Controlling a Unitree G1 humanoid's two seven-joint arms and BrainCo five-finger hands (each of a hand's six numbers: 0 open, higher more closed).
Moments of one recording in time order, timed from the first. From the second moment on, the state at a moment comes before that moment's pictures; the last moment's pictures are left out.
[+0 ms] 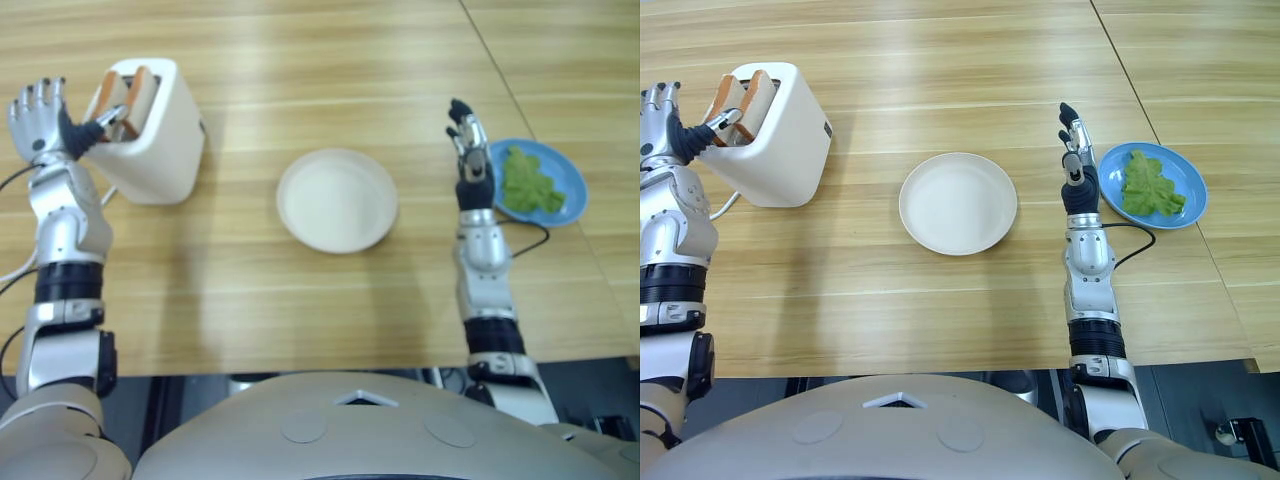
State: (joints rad) left arm -0.40 0.66 0.10 0.37 0.94 0.31 0.12; right arm -0.10 -0.18 -0.13 0.21 -0.03 -0.55 0.03
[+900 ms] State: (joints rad) left arm -0.43 0.76 0.01 0.50 0.80 0.40 0.13; right arm -0.08 -0.21 -0.13 0.15 -0.06 -0.51 0.02
